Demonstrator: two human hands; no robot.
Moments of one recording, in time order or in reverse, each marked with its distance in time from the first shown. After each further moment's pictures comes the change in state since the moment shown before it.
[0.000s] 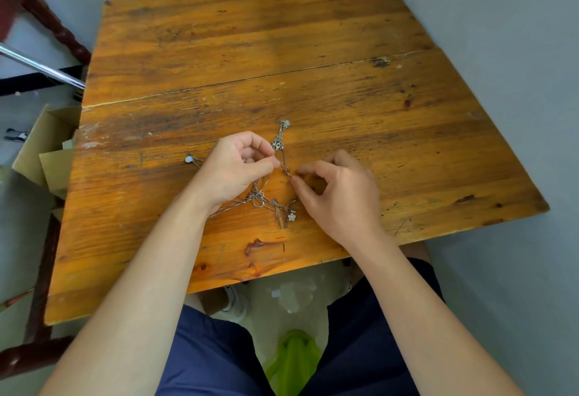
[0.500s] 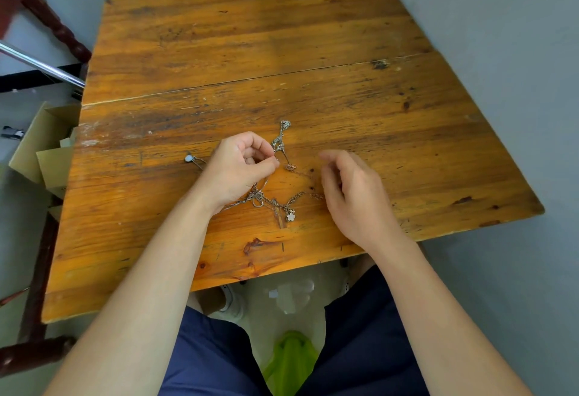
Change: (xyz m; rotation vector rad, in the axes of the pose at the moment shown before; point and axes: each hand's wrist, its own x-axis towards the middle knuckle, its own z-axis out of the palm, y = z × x) left_hand 0.003 -0.007 0.004 0.006 0.041 0.028; right_hand -0.002 0.018 -0.017 0.156 -0.069 -0.053
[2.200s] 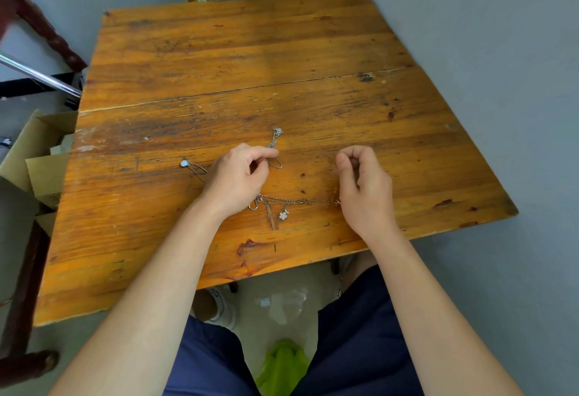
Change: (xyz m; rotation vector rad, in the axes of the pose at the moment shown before) left_hand -0.002 -0.003 0.013 0.437 0.079 0.151; right_hand 0.003 0.011 -0.011 0.235 0.155 0.215
